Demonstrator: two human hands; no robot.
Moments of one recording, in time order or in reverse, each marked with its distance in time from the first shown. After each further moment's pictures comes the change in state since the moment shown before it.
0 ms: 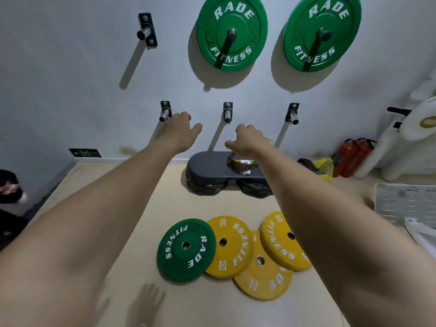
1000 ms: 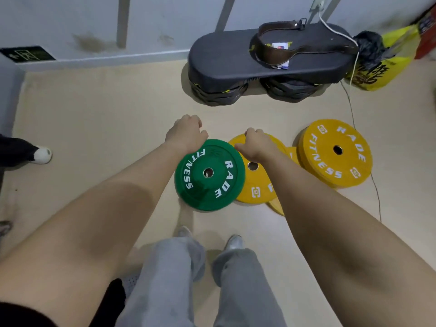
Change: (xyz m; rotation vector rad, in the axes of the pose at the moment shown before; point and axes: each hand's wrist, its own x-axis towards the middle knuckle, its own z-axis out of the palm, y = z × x) left_hand 0.087 -0.315 0.363 0.116 -0.565 -0.062; right_hand 0.148 0.016 0.469 0.079 -0.480 0.282
